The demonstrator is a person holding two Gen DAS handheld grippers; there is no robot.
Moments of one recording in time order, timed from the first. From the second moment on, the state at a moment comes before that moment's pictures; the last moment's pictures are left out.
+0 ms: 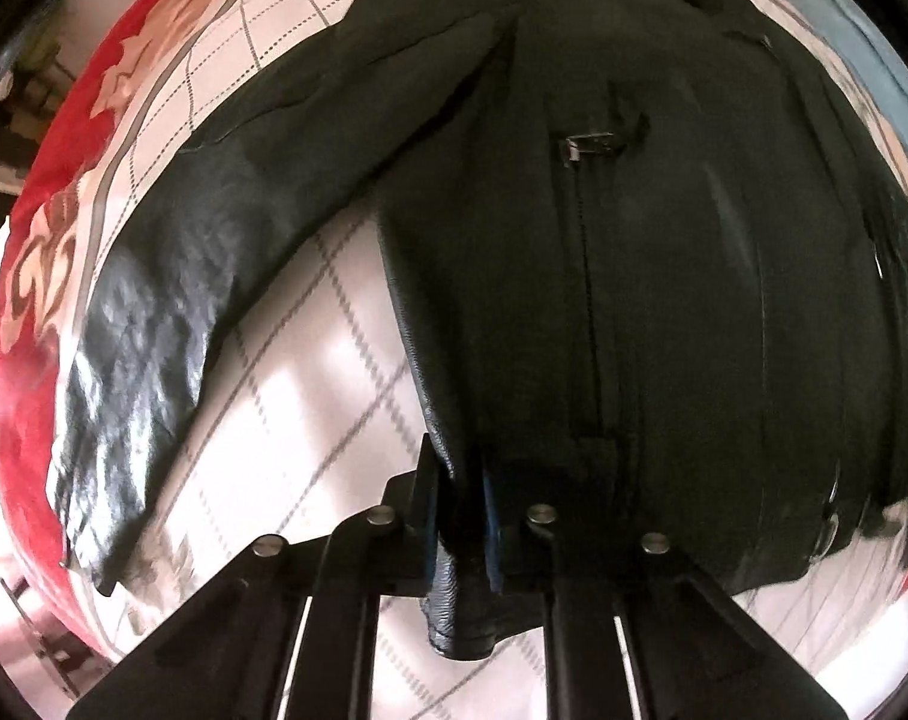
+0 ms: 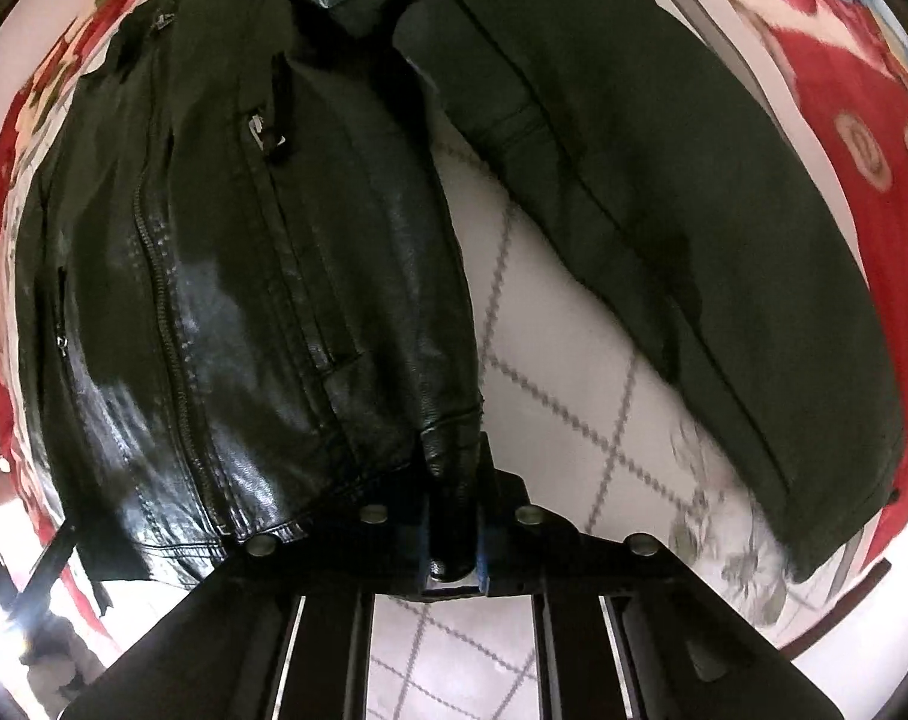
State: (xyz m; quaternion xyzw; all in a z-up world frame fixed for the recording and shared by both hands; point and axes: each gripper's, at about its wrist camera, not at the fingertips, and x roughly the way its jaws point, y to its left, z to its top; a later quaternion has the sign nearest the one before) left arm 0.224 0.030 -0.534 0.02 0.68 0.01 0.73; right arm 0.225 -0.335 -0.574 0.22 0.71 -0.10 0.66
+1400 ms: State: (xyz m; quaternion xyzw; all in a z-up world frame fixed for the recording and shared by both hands) left arm 0.260 -0.097 -0.568 0.16 0.66 -0.06 0.74; right arm 0.032 -0.554 -0.611 0.29 0.59 -0.42 0.63
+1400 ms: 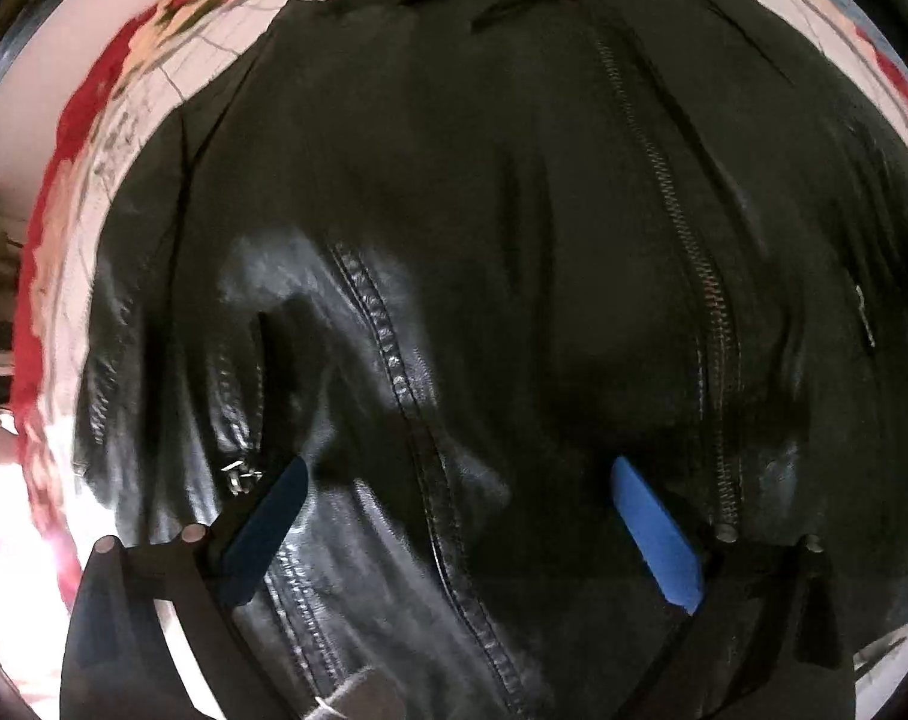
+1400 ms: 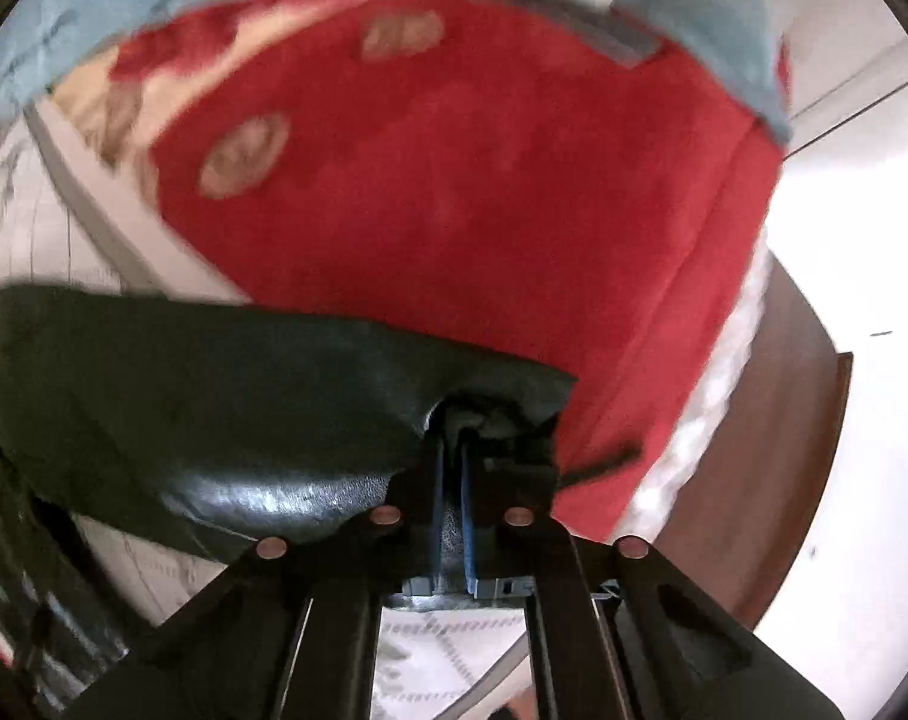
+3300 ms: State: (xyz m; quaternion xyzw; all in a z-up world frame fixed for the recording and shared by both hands) left arm 0.253 0.043 -0.519 0.03 0.65 0.13 0.75; right arm 0.338 -0.091 -0.487 0.10 0.53 0.05 0.84
